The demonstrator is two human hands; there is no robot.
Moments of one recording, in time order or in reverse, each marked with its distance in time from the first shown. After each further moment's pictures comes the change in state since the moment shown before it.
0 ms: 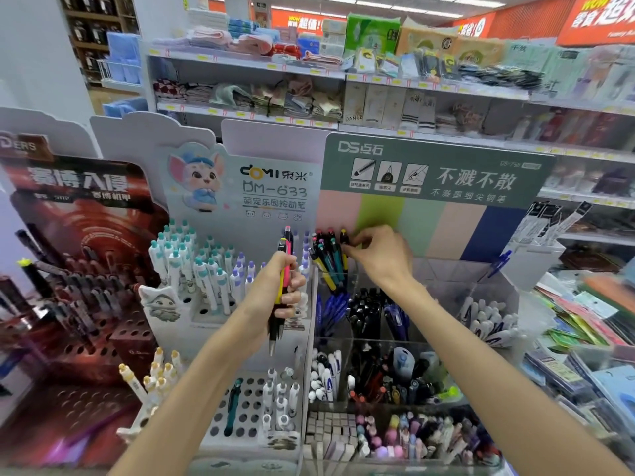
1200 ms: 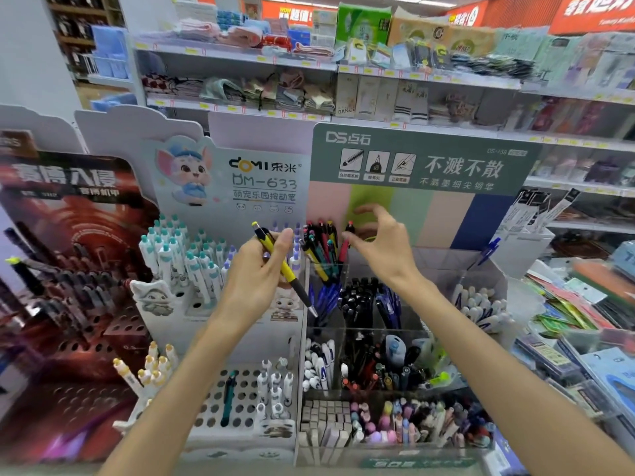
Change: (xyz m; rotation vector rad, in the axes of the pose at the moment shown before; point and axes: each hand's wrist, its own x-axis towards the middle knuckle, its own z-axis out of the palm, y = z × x) left_hand 0.007 -0.003 -0.007 0.621 0.203 0.515; right_hand -0.014 0.013 -0.013 0.294 0.031 -0.122
